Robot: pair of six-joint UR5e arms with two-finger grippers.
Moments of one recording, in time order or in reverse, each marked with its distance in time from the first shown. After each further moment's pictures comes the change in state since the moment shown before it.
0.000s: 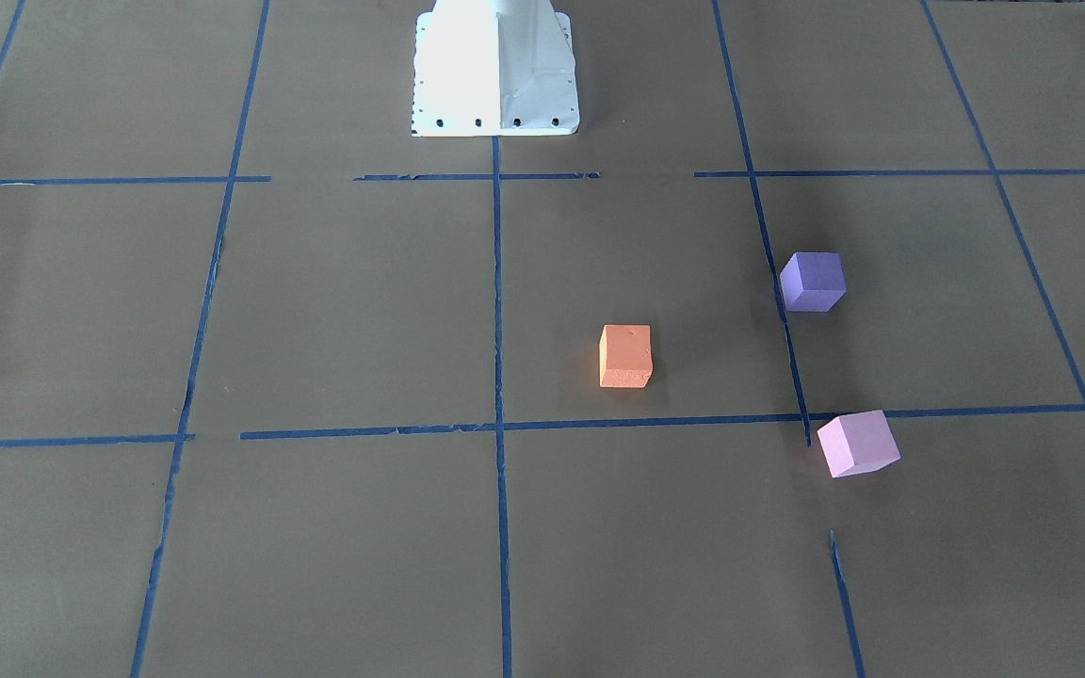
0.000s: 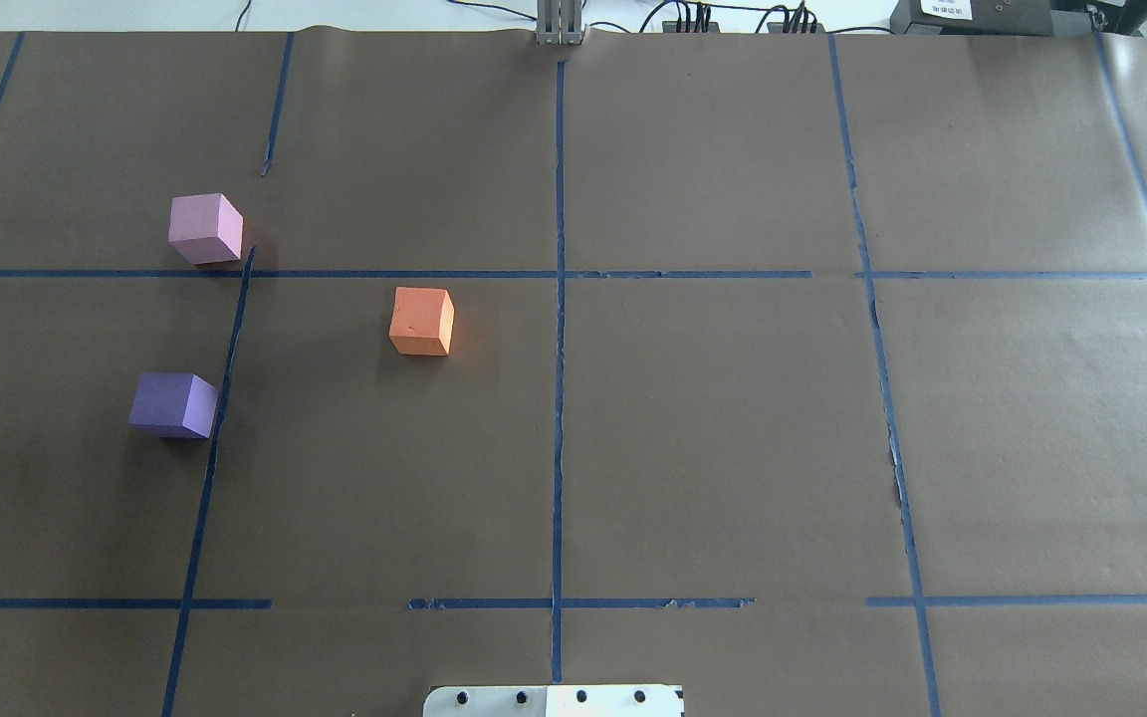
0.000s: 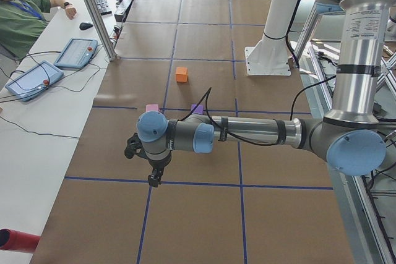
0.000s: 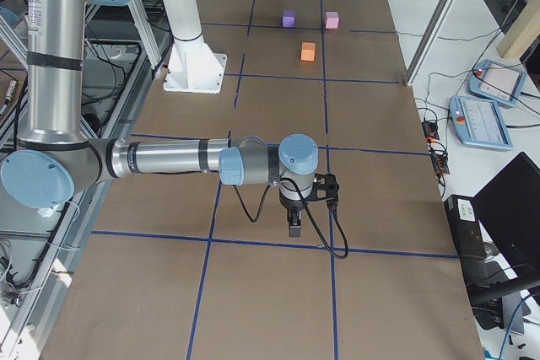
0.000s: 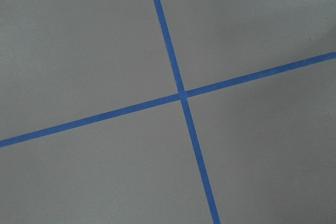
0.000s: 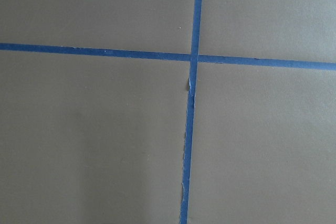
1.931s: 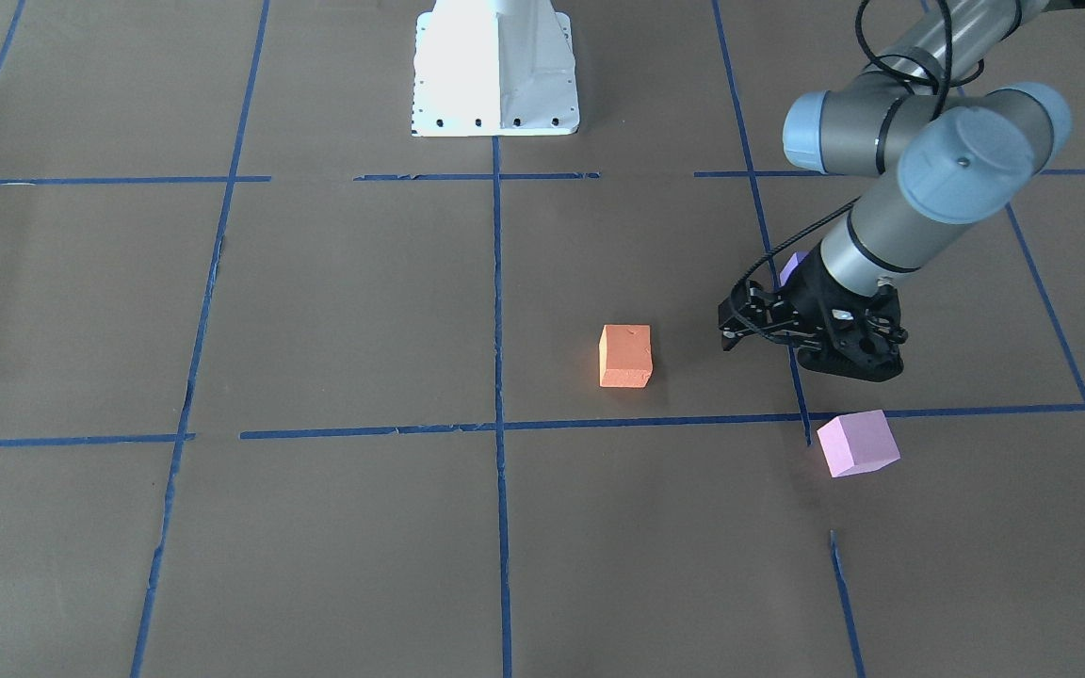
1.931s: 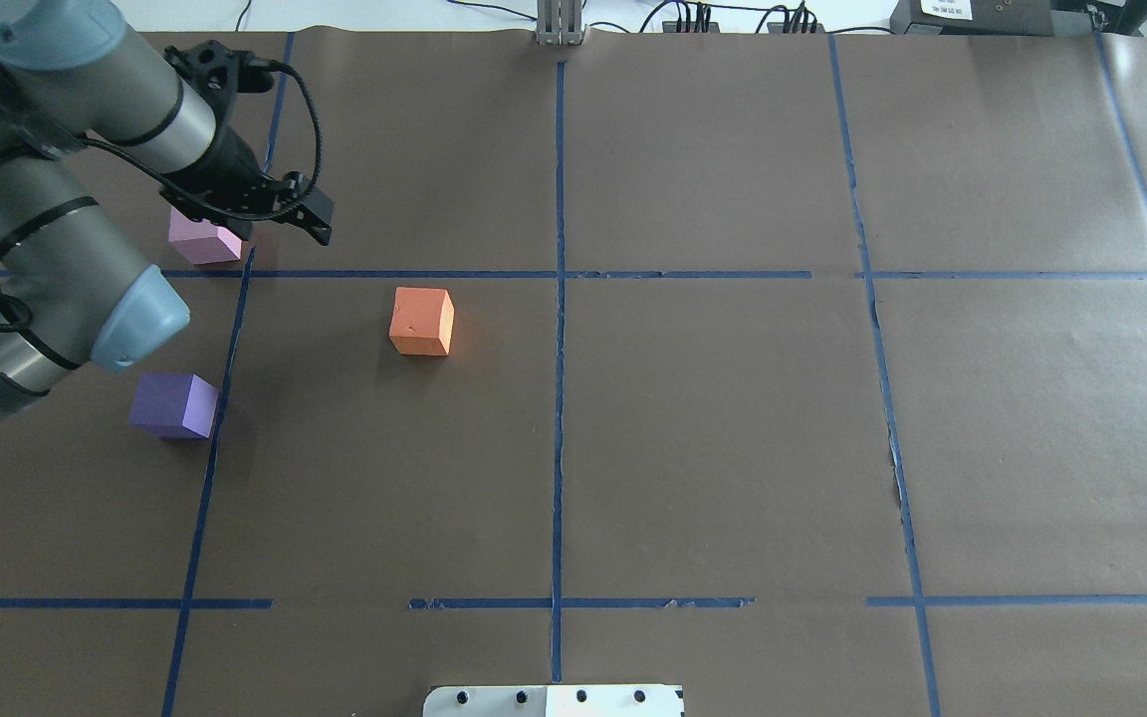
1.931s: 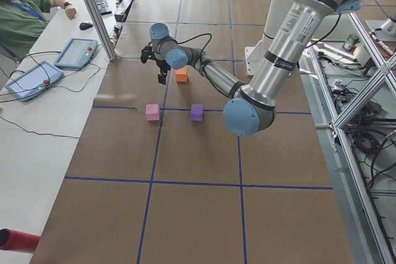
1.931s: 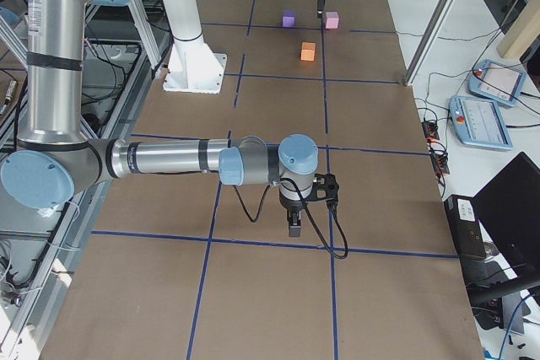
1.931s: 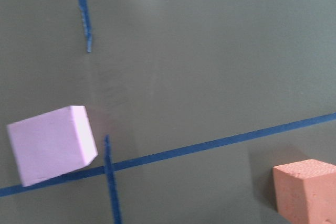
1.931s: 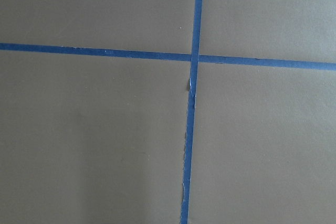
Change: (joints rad) left arm 0.689 -0.488 -0.060 -0.155 0.166 -1.072; right arm 0.000 0.000 0.001 0.000 0.001 0.000
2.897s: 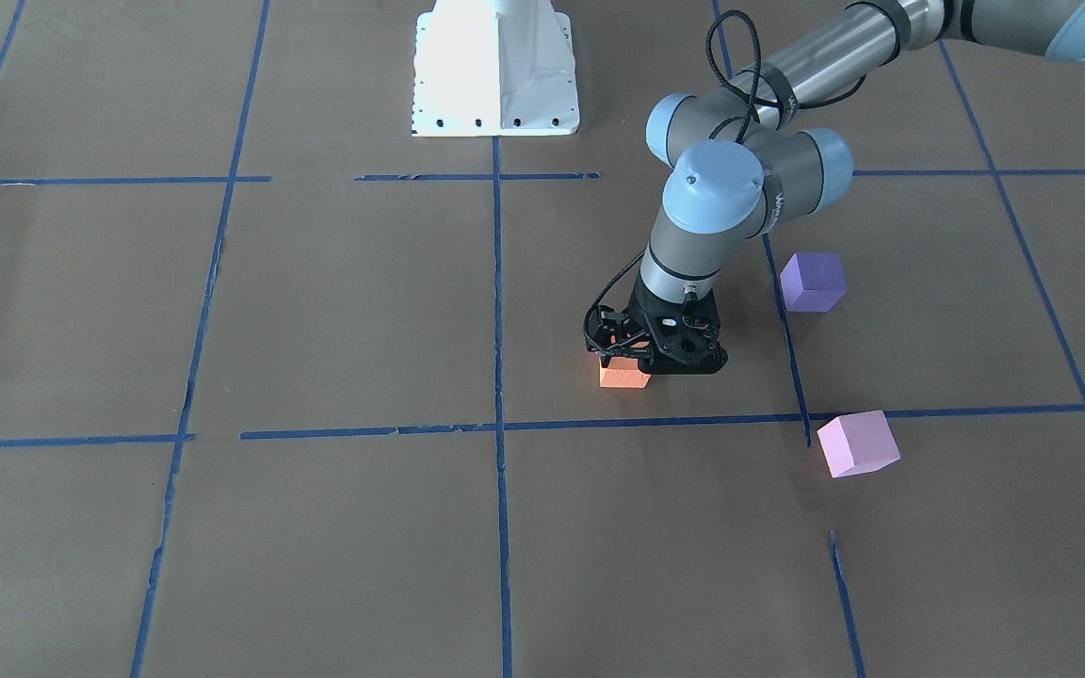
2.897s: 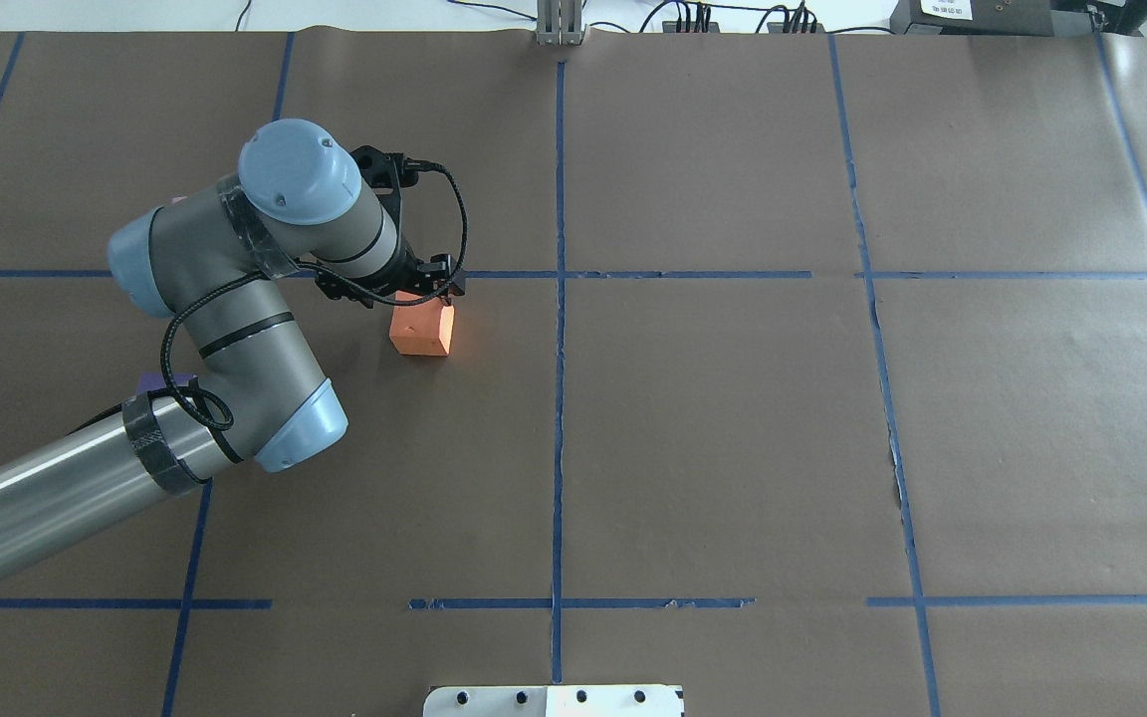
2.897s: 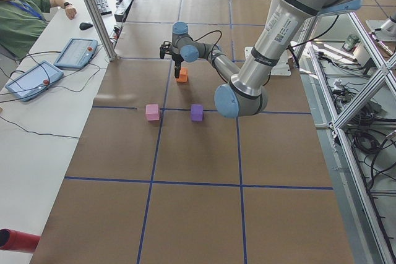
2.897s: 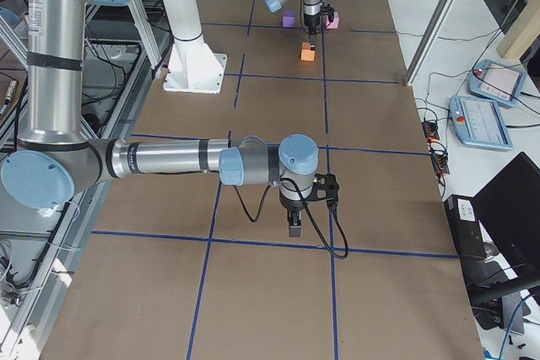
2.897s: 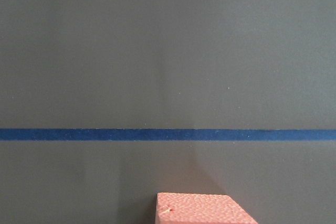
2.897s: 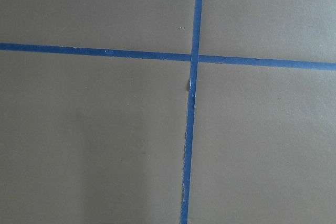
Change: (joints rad) left arm 0.220 -0.125 0.155 -0.057 0.265 -0.257; right arm 0.000 0.000 0.000 0.000 0.000 0.000
